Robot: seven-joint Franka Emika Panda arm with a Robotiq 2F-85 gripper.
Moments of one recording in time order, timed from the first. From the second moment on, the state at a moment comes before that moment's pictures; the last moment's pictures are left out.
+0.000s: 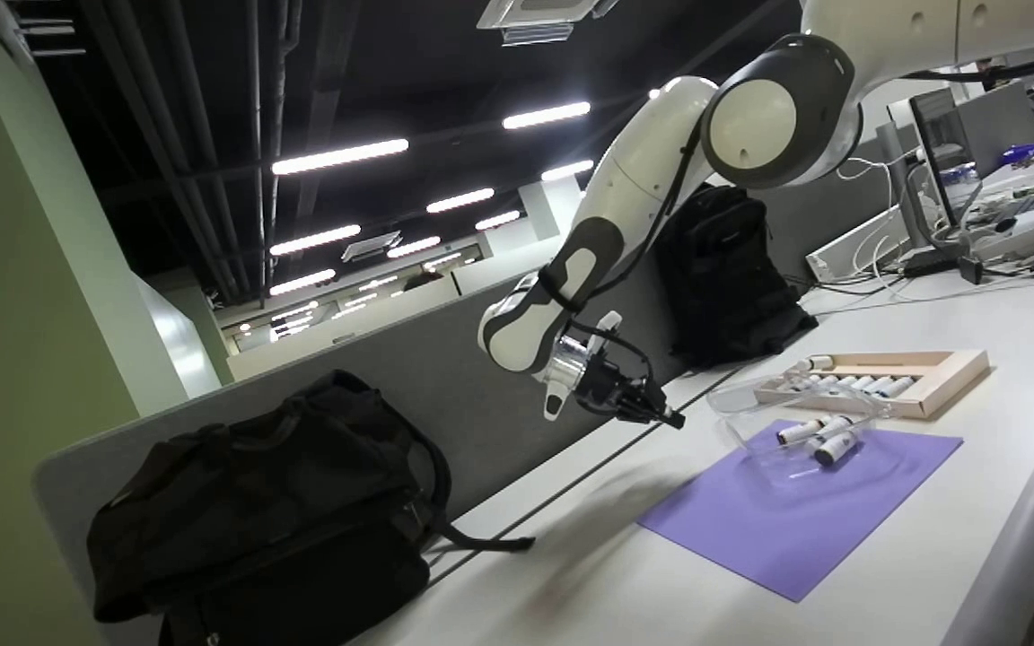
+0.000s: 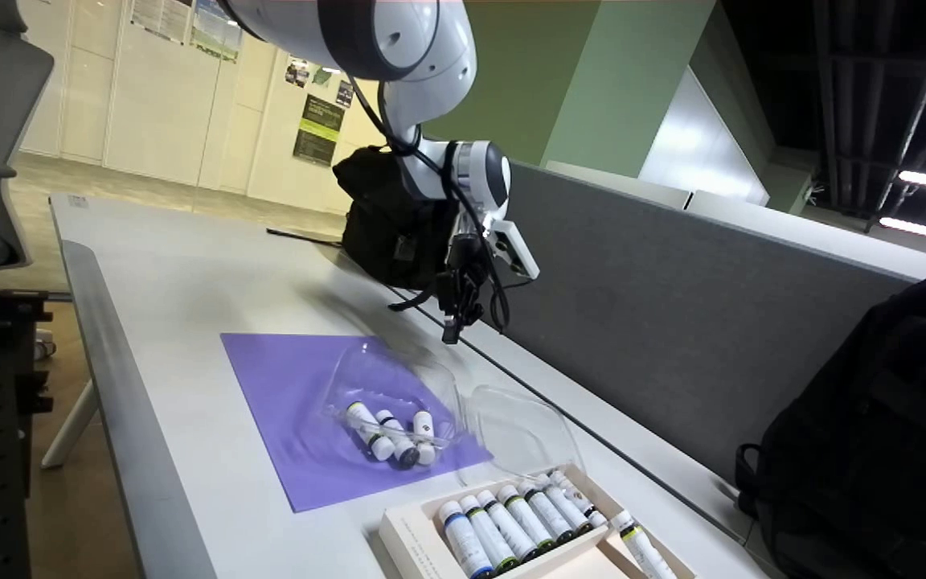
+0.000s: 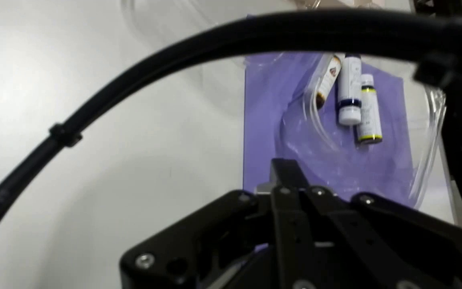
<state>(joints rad) 0.22 1.25 0.09 -0.73 -0.44 1.35 -1.31</state>
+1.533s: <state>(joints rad) 0.12 1.28 0.02 -0.84 -0.52 1.86 -1.28</state>
